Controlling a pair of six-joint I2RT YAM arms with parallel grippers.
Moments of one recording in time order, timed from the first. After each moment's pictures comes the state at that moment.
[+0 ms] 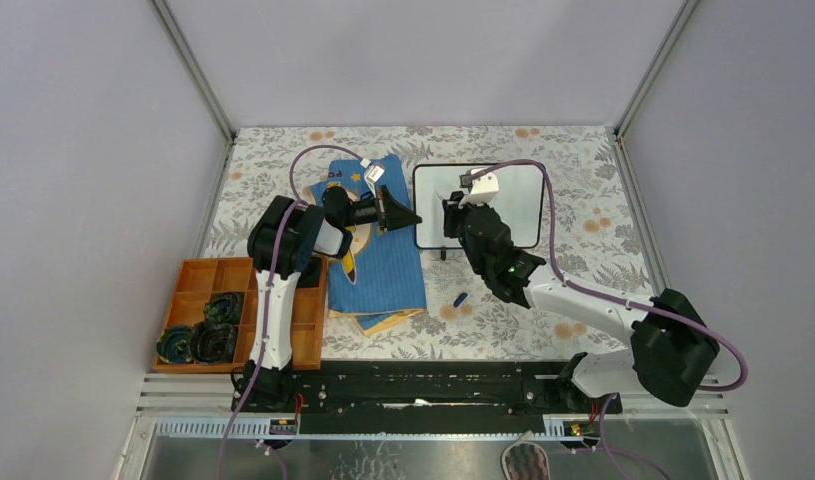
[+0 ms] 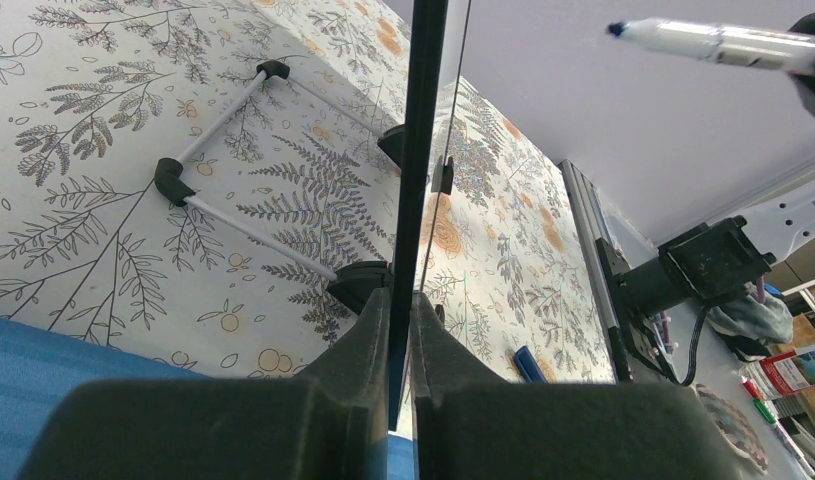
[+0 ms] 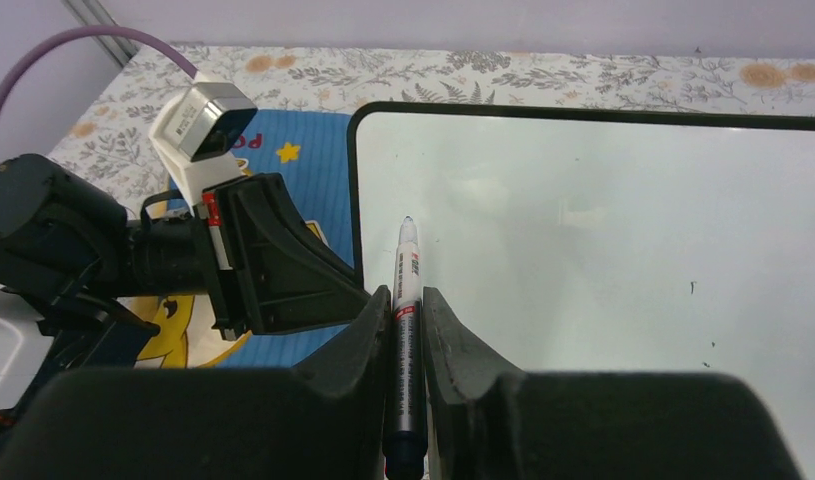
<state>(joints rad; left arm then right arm) -0.25 2.29 1.05 1.40 1.06 -0.81 0.82 1.33 0.80 0.37 0.53 0.24</state>
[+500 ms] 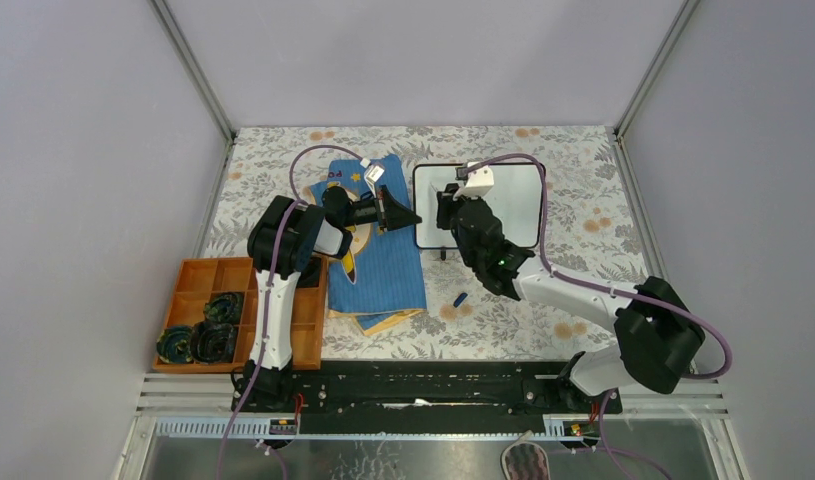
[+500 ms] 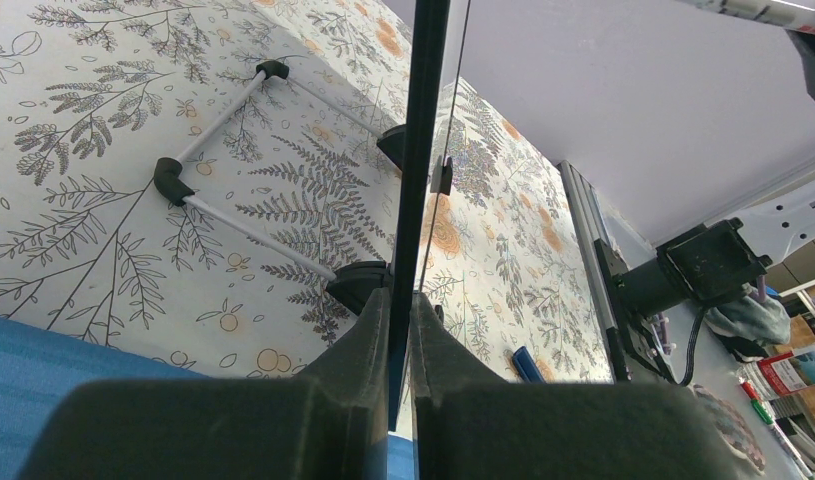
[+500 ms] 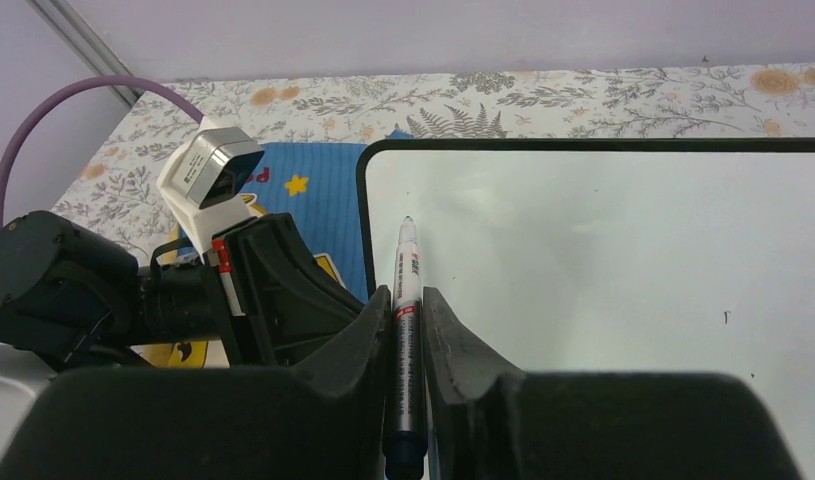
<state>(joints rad) -0.25 2.29 1.05 1.40 1.06 -0.82 0.82 1.42 0.86 0.44 0.57 0.27</state>
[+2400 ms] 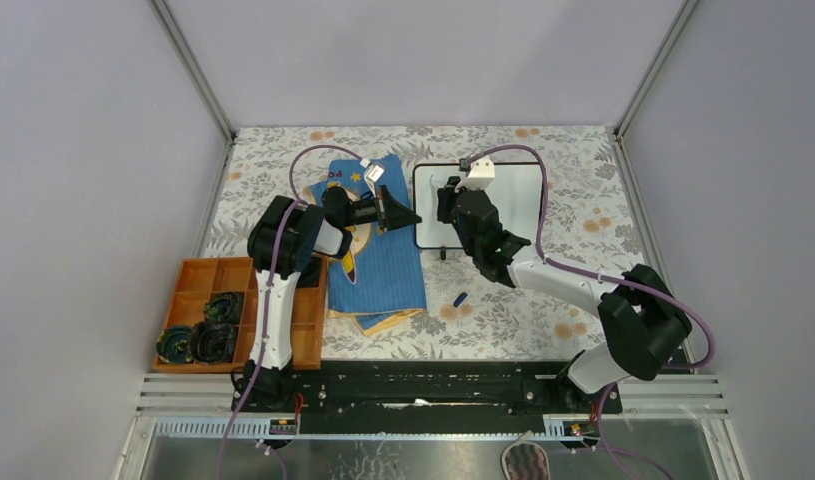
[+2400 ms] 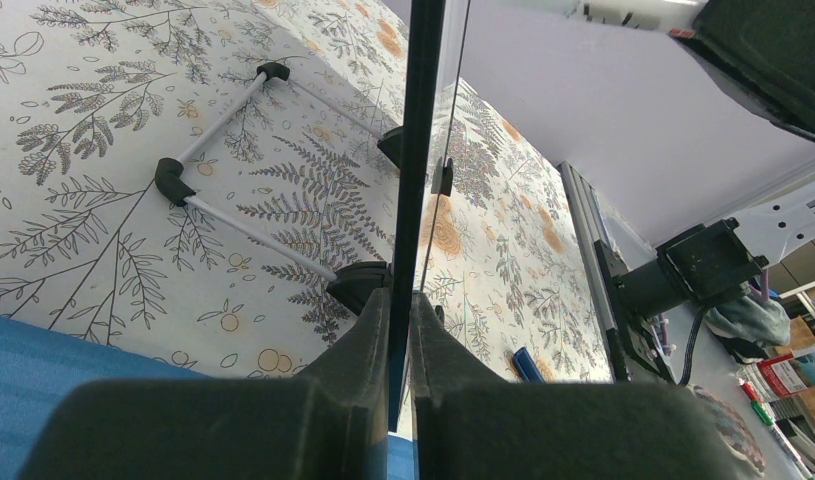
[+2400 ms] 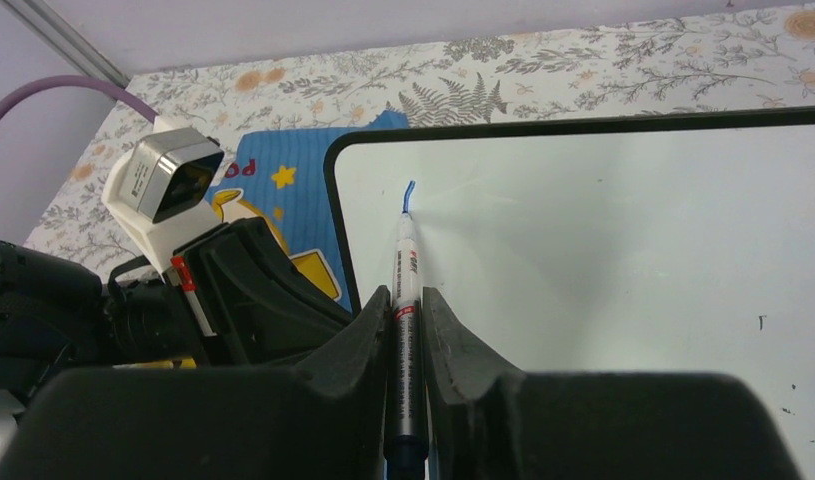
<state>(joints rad) -0.25 2.29 1.05 1.40 1.06 -0.82 0.74 1.52 0.91 0.41 0.50 0.36</state>
